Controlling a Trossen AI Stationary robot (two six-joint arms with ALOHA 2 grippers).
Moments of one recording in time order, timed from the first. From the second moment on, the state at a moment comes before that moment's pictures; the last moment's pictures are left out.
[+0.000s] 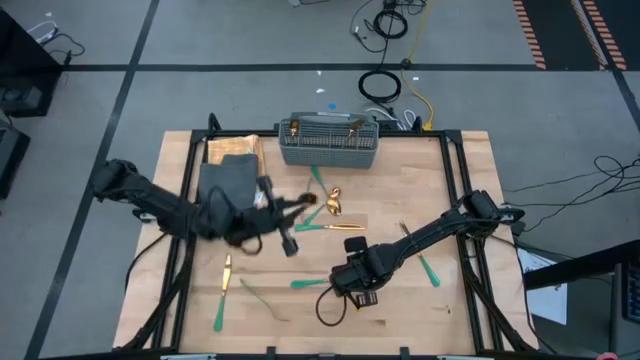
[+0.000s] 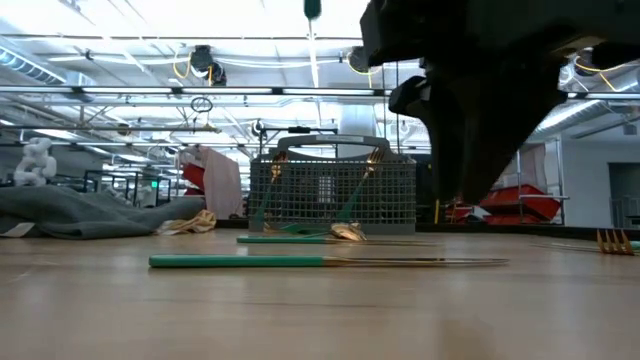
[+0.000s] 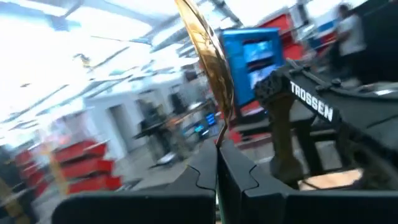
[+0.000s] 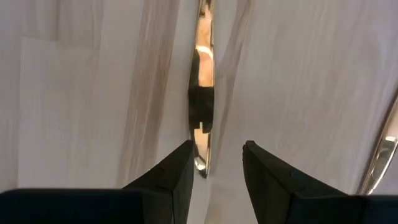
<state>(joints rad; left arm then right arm) -0.30 1.35 0.86 0.83 -0.53 0.57 0.43 1.99 1.49 -0.92 0.13 0.27</state>
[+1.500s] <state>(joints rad) 0.79 1.50 0.41 1.37 0.24 -0.02 0.48 1.99 1.48 -0.96 0.27 0.49</state>
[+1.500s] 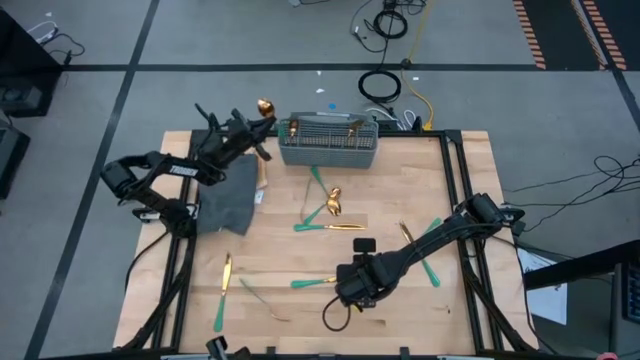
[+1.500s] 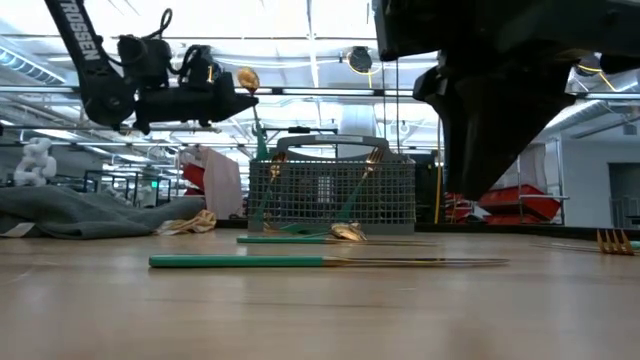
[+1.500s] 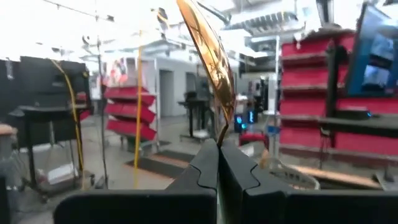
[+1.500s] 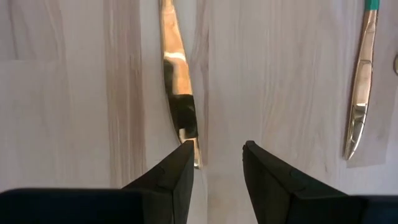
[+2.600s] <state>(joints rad) 0.77 1.72 0.45 1.28 0.23 0.03 0.47 1.99 1.48 -0.95 0.26 0.48</state>
